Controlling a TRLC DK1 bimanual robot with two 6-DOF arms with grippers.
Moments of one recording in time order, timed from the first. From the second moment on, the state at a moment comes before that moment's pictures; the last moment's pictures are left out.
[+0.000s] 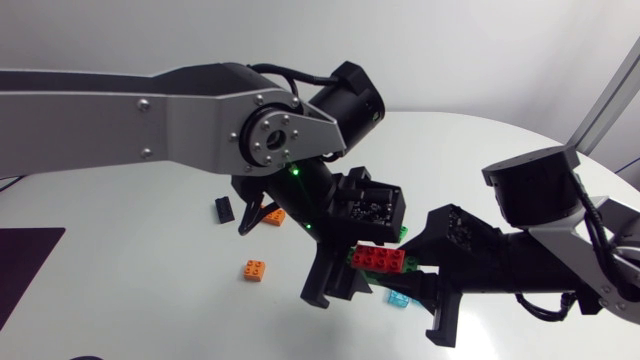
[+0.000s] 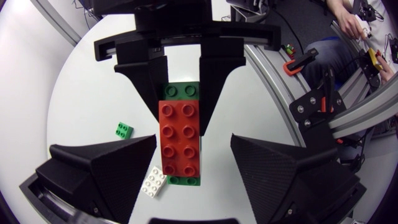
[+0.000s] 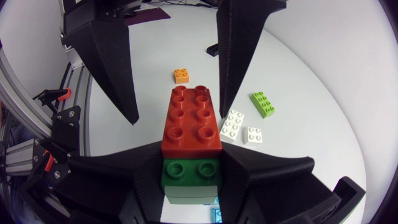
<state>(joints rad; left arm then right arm) -0.89 1.72 1.41 -0.80 0.36 1.03 0.51 0.98 0.60 -0.37 -0.42 -0.54</state>
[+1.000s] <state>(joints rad) -0.89 1.76 1.43 -0.80 0.39 1.01 0.52 0.92 0.59 -0.40 -0.42 -0.53</state>
